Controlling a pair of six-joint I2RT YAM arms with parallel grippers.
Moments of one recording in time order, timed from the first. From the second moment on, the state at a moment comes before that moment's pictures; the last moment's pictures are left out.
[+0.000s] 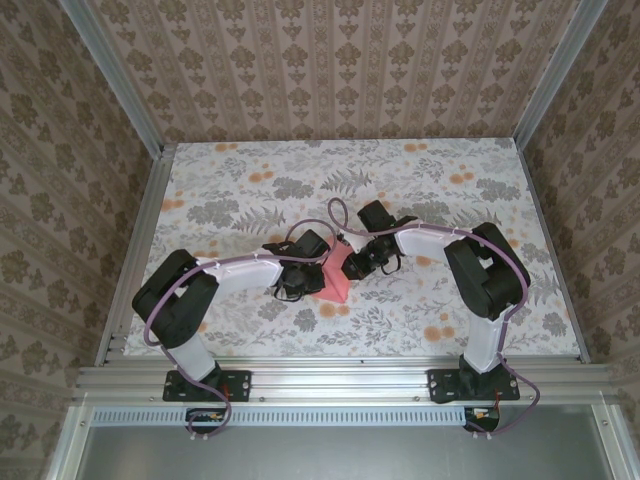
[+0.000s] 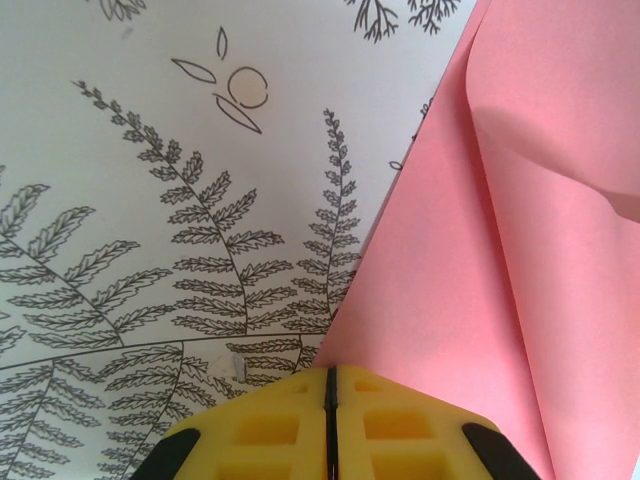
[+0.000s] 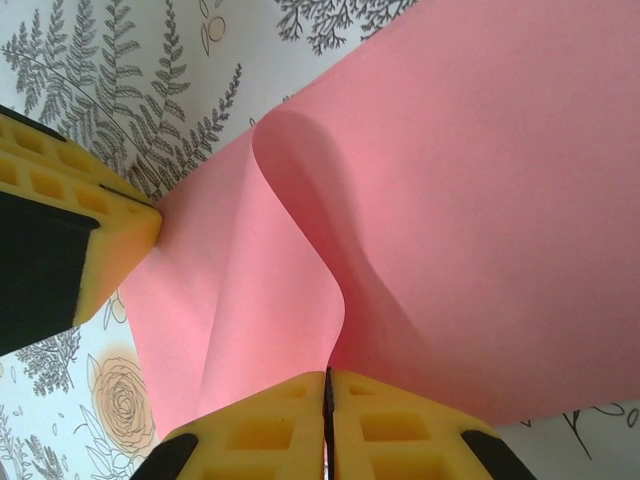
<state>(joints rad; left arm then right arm) -0.84 1.69 0.91 -0.46 0.02 -0.93 0.51 1.87 1.09 -0.44 -0.51 -0.07</state>
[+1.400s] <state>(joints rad) -0.85 1.69 0.93 -0.48 0.01 -0.92 0.51 1.89 1.08 -0.41 -0.47 -0.03</state>
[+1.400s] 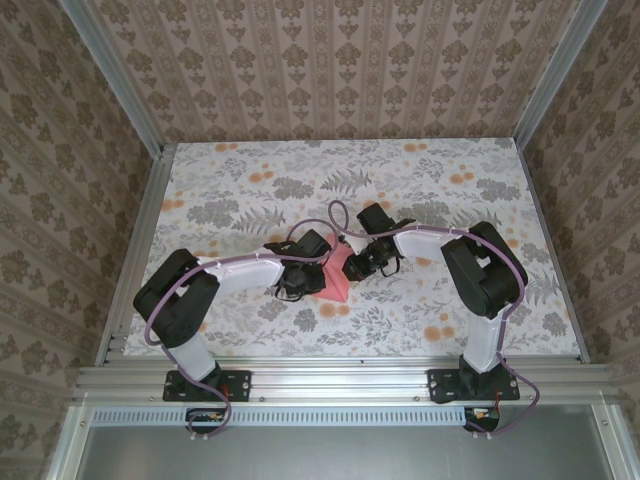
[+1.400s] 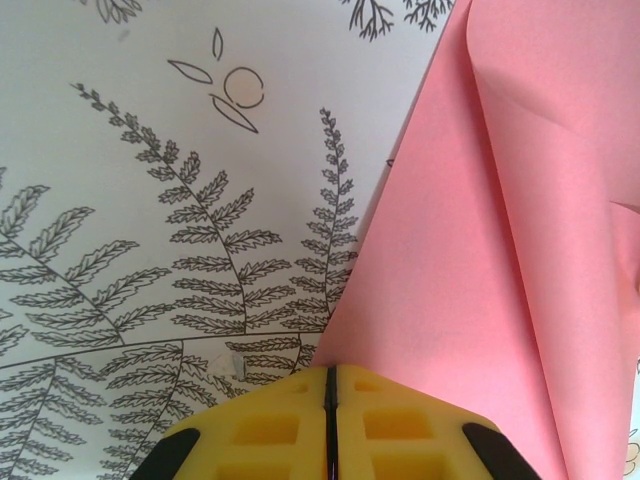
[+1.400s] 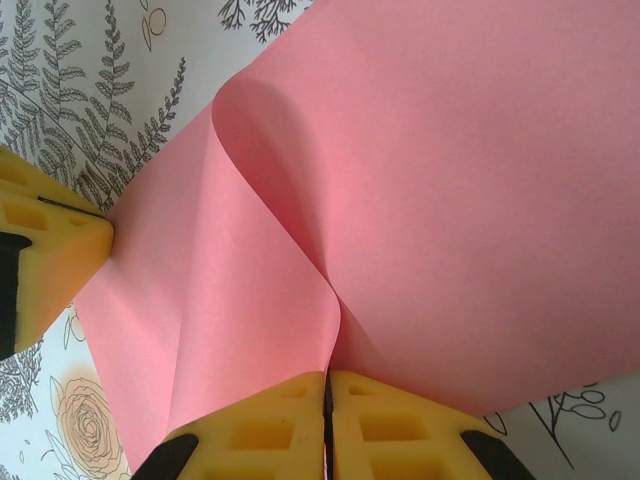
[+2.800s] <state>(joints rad) -0.73 1.76 1.02 -0.30 0.22 -0.91 0.51 1.88 1.05 -0.37 -0.47 0.01</state>
